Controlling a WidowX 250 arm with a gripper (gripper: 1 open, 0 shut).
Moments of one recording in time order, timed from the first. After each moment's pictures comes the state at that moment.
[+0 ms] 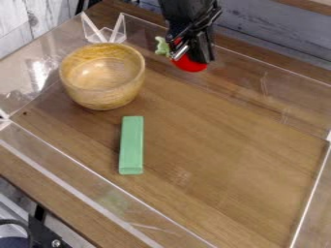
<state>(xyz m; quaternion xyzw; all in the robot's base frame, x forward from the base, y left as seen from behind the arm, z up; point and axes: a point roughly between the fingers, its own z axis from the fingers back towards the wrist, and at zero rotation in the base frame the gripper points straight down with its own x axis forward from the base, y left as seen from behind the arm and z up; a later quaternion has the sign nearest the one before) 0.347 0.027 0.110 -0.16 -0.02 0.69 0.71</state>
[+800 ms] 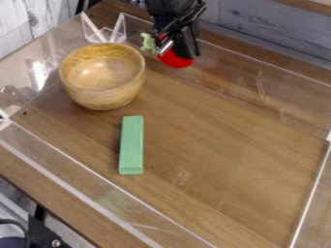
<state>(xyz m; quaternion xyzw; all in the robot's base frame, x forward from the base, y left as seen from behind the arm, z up) 0.340 0.050 0.113 -0.16 -0.02 0.70 0.69</state>
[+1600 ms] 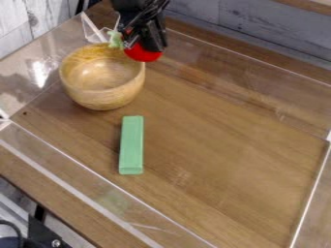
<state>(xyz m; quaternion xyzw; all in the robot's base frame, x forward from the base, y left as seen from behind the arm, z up) 0.331 0.090 0.112 -0.15 -0.03 0.74 0.66</state>
